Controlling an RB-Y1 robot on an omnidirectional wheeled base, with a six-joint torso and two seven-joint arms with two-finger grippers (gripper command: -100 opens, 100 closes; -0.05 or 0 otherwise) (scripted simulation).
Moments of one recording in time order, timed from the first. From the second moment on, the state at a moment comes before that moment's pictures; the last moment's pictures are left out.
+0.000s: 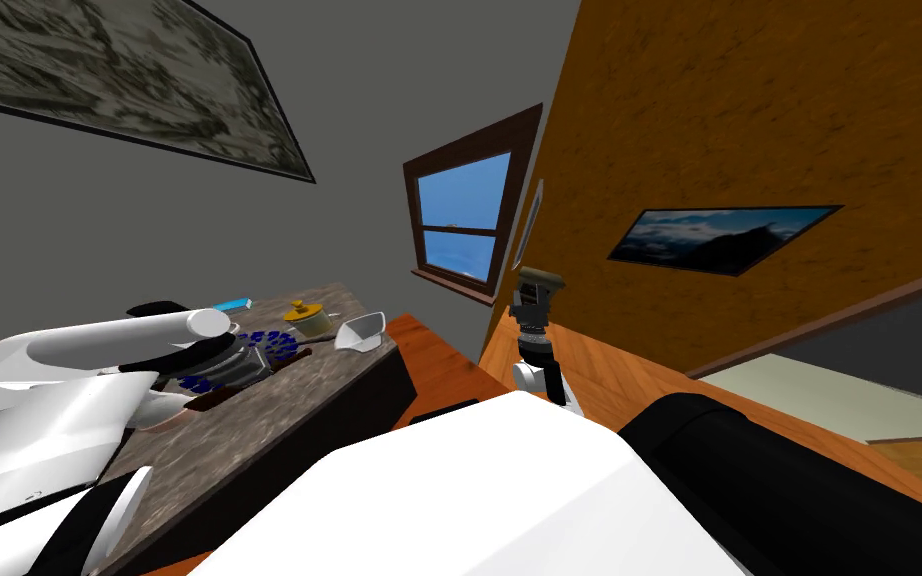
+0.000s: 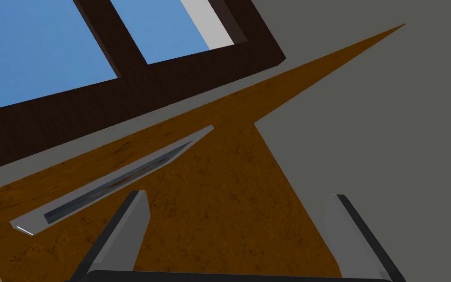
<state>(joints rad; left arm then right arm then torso) -0.38 0.89 0.40 -1.31 0.55 1.76 0.42 0.47 -0.04 -0.07 -2.26 -0.10 -0.57 -0.10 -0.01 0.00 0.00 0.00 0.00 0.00</state>
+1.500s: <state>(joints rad) -0.56 1.09 0.38 -1.19 0.74 1.99 0.41 0.47 -0.04 -0.07 -2.26 -0.10 -0.57 -0.10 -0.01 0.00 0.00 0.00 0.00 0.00</state>
